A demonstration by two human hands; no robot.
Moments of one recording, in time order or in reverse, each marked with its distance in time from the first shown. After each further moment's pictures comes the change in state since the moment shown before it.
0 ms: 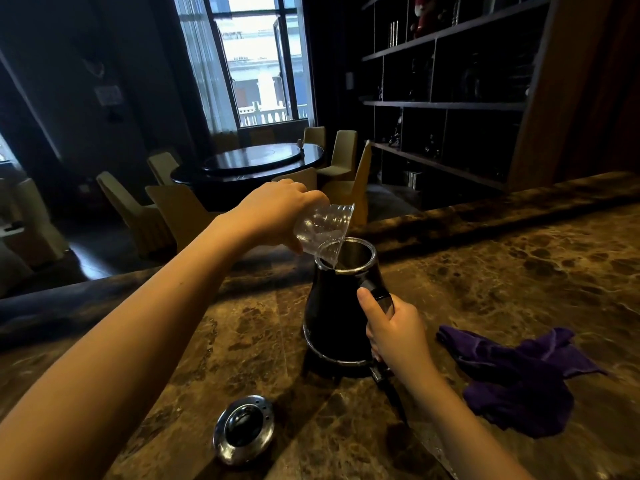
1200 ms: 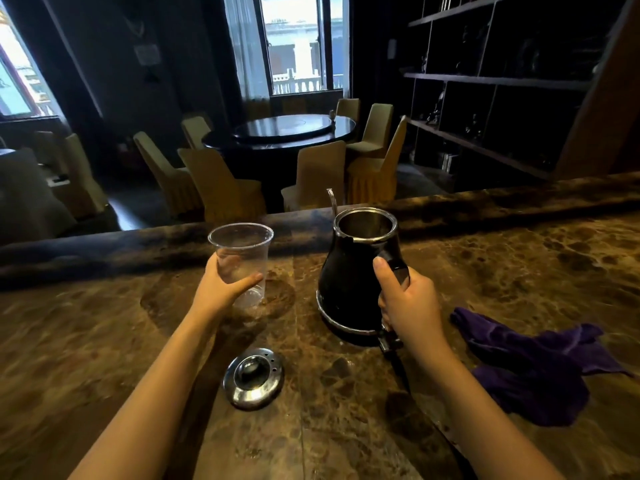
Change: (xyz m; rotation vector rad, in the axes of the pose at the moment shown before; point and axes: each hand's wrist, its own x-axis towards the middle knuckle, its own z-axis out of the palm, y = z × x) left_hand -0.147 -0.009 0.168 -1.251 0.342 -0.960; right_hand 0.003 0.004 -0.003 -0.018 -0.015 -0.025
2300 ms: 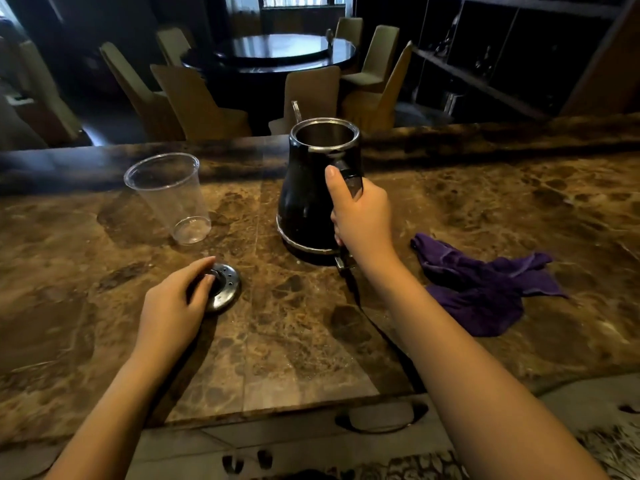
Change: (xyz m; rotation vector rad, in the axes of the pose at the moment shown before) left_hand -0.156 -0.017 0.031 0.549 0.164 0.211; right_hand 0.009 0.011 -0.003 0.000 -0.044 -0.057
